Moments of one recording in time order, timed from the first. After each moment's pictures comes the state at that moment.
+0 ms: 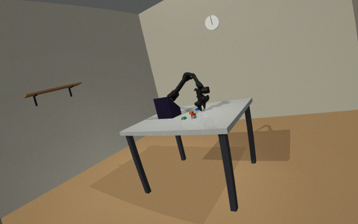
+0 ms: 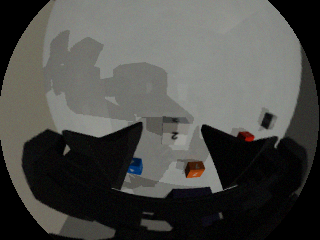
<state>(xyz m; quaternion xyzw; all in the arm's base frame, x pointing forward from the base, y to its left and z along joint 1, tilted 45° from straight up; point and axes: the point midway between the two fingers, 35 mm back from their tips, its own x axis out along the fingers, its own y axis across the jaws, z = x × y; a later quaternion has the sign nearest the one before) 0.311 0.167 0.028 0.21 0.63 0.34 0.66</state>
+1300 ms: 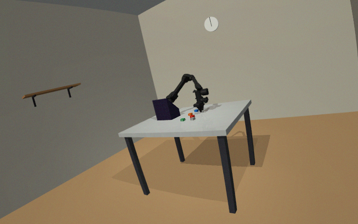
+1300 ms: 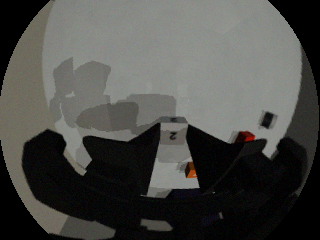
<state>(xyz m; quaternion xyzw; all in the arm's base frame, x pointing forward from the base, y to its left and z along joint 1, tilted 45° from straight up) 0.310 0.168 0.026 0.21 0.64 0.34 0.66</state>
